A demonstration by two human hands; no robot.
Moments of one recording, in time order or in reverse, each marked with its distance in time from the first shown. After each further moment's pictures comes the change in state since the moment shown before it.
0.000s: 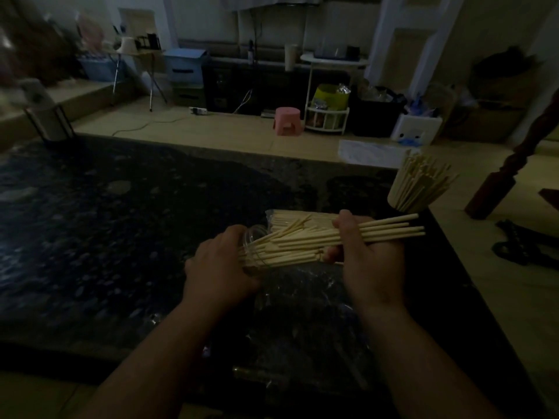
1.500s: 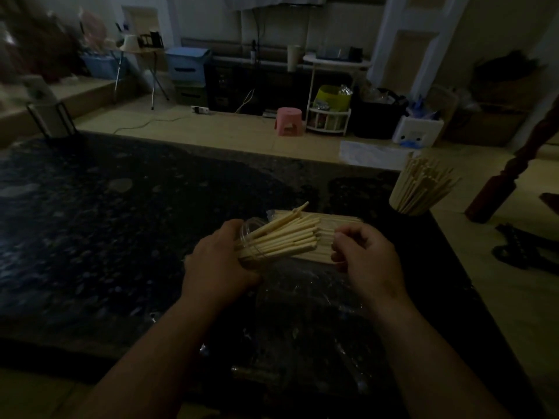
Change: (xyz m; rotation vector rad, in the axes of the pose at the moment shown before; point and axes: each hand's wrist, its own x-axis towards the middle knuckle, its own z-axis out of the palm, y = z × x) left_hand 0.005 -0.006 -0.001 -0.085 0.051 0.006; right_hand 0.014 0.011 -0.012 -0.254 -0.168 0.196
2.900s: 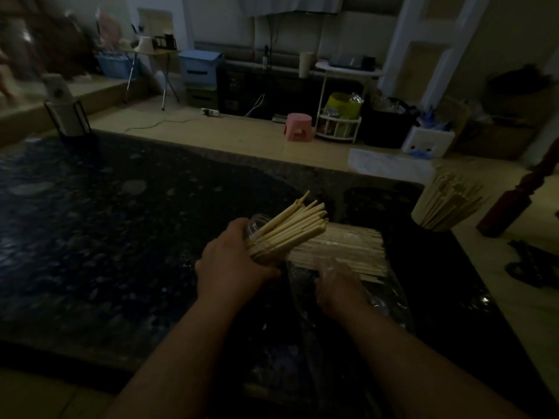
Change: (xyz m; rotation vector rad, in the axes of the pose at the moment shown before) left_hand 0.019 -0.008 -0.007 -0.100 0.042 -0.121; right_hand 0.046 0.064 0.070 -1.204 -0.459 -0.101
